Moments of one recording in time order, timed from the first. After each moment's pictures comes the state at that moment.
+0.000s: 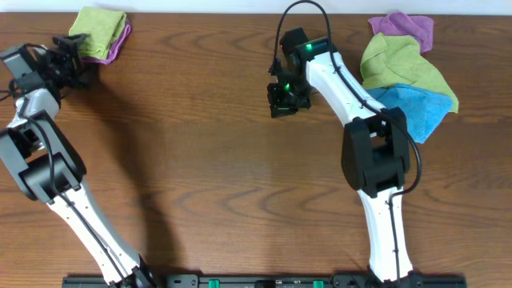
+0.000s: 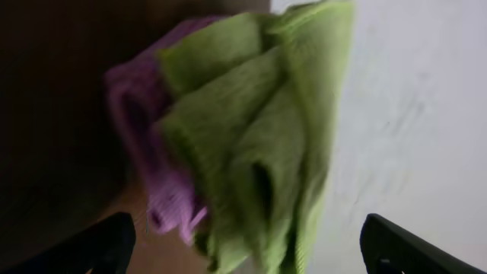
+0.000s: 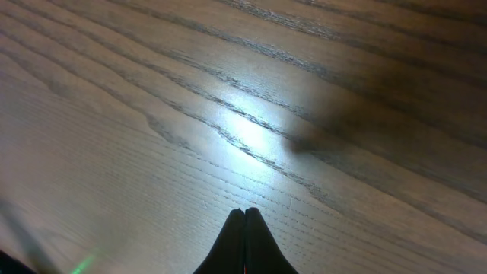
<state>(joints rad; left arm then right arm) 0.54 2.48 1.81 0.06 0.85 -1.19 0.36 2.41 2.06 -1.17 -0.39 0.19</state>
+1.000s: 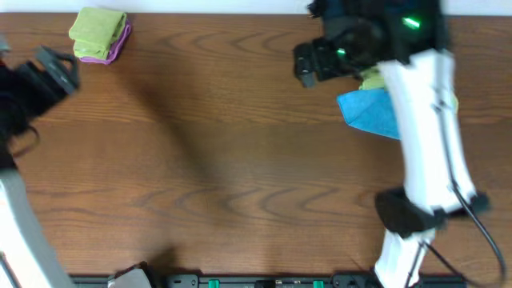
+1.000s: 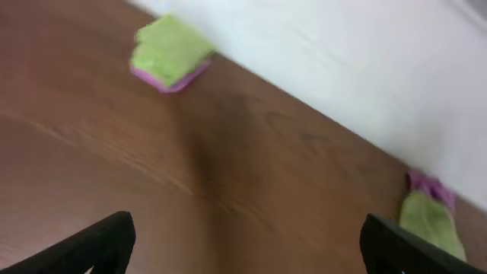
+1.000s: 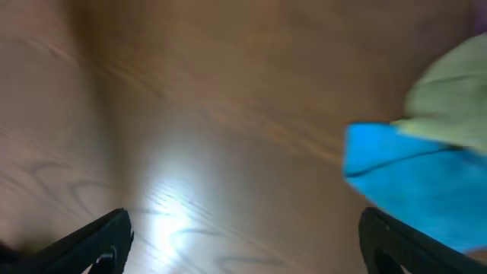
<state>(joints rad) 0.45 1.29 1.77 -1.16 0.43 -0.22 0.36 1.98 2.61 -1.69 -0.08 0.04</state>
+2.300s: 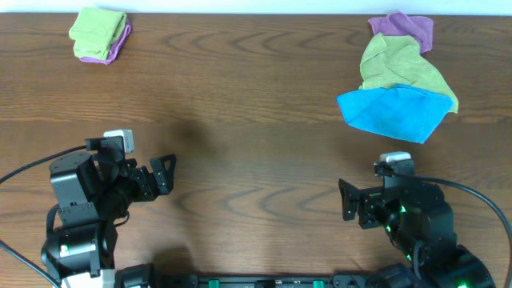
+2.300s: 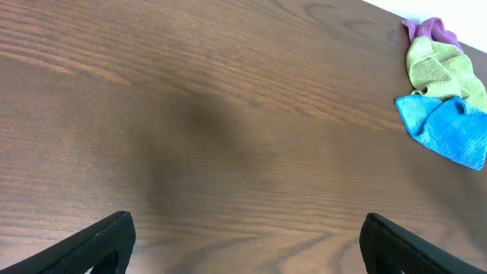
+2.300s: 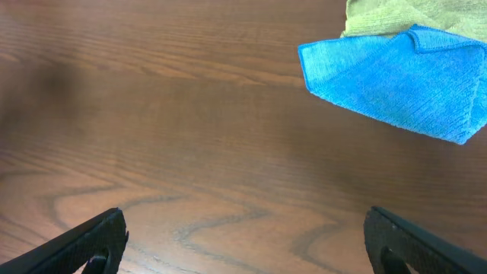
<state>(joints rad) 0.20 0.74 0.76 -0.79 0.47 -0.12 0.38 0.56 0.74 -0.87 0.08 0.22</state>
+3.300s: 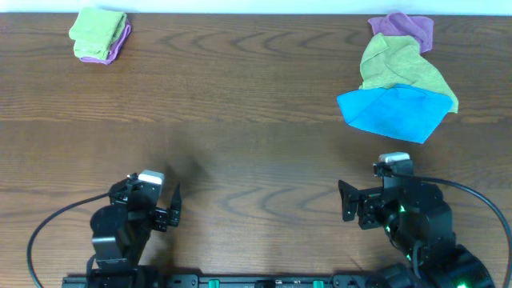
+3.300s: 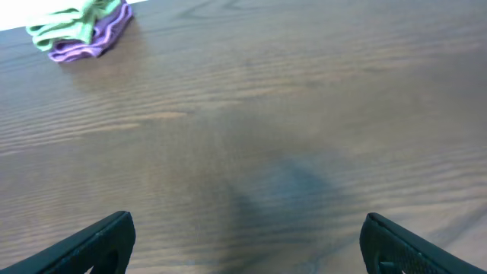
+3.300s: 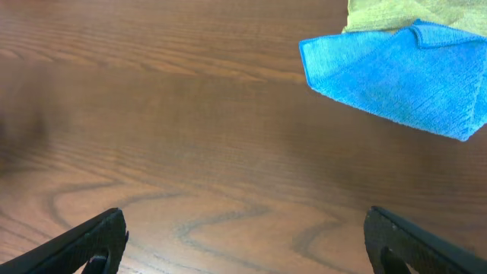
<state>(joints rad) 0.04 0.22 0.26 -0.55 0.18 0.23 0.38 0.56 0.74 -0.88 0.07 0.22</state>
